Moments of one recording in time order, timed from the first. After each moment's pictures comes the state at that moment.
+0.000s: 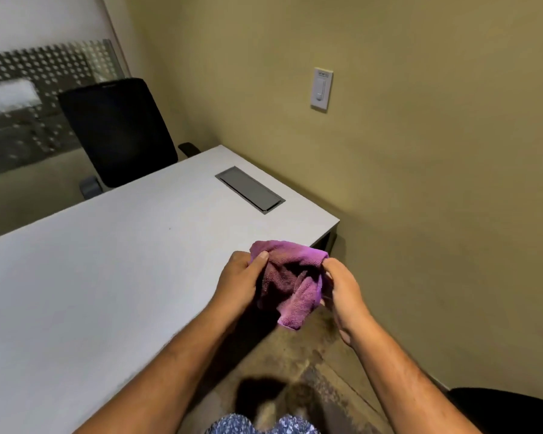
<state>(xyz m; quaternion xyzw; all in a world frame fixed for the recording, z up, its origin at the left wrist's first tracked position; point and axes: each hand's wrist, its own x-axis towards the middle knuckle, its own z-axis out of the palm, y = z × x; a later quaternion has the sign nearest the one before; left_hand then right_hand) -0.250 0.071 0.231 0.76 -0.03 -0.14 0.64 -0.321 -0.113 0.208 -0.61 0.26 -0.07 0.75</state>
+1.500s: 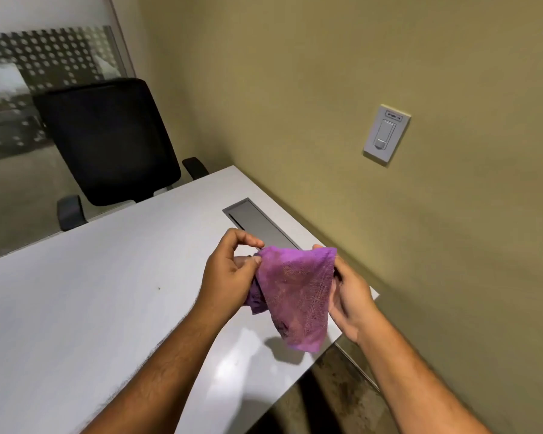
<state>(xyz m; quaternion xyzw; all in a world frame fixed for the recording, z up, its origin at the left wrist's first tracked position) 0.065 0.055 0.255 0.75 -0.07 -0.02 0.66 0.025 -0.171 0.210 -0.46 0.23 0.02 0.86</state>
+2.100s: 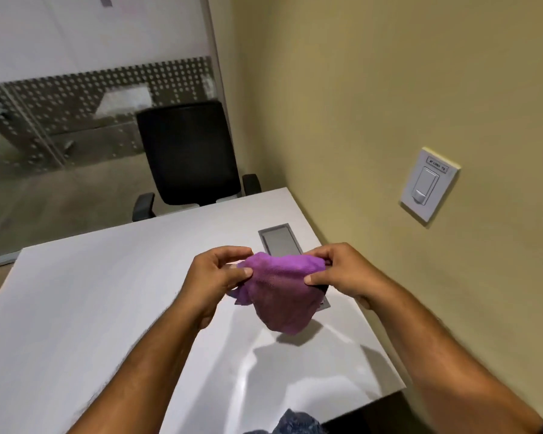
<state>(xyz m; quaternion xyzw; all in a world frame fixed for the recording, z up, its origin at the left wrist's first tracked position) 0.131 -0.022 0.267 0.71 0.15 0.01 0.69 0.196 -0.285 0.264 -0.80 -0.09 0.21 0.56</state>
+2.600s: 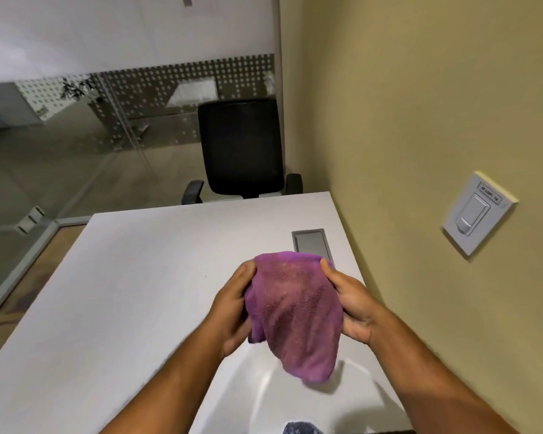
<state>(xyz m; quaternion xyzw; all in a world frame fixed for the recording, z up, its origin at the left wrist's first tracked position) 0.099 -0.061 0.234 0.47 0.18 -0.03 0.86 0.201 -0.272 0.222 -0.45 0.00 0.45 0.77</state>
